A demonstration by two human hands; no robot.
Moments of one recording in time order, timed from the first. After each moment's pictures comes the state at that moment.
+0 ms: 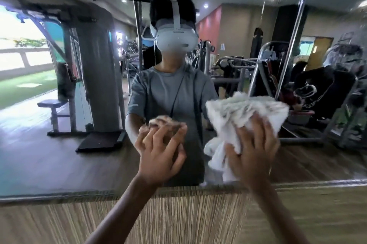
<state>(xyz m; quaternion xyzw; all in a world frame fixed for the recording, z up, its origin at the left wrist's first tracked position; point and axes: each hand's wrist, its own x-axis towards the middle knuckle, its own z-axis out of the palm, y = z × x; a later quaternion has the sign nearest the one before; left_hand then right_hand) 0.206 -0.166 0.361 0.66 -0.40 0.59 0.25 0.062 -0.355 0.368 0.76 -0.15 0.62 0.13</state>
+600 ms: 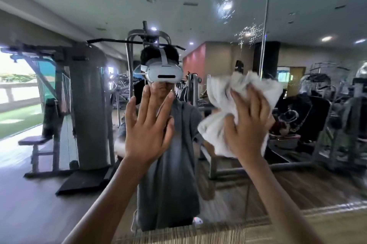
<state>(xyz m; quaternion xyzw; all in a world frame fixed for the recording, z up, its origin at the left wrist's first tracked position) 0.220 -0.171 0.506 0.64 -0.36 0.66 0.16 0.066 -0.351 0.518 0.72 -0.19 0.66 0.07</state>
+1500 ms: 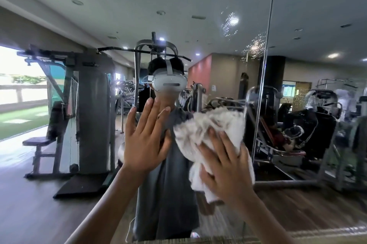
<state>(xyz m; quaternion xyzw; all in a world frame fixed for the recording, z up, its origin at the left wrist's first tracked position) 0.219 -0.162 0.507 0.63 -0.38 0.64 0.21 0.062 -0.336 0.458 0.80 -0.07 0.53 0.27</state>
